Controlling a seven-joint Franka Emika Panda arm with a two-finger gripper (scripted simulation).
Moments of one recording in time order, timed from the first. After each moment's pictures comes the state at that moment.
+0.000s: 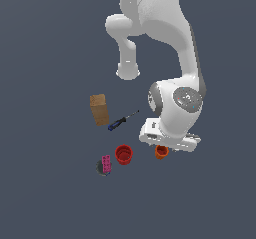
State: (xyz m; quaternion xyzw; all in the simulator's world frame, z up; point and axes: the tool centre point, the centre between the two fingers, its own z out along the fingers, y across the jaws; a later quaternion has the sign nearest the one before) arm 0.085 0.142 0.097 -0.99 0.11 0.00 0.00
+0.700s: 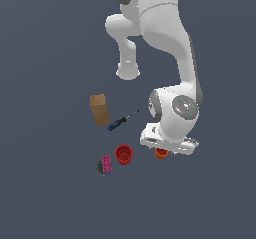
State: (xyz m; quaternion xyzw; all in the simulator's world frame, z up) arm 0.085 0.147 0.067 -0.99 0.12 0.00 0.00
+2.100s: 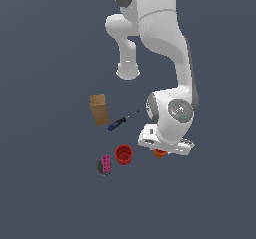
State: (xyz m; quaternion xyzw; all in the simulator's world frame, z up) arm 0.082 0.141 0.050 -0.99 0.12 0.00 0.00
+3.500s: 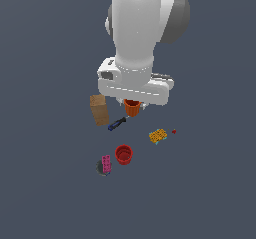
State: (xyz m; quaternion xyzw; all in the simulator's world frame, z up) arm 0.023 0.015 0.285 -0.99 0.12 0.00 0.00
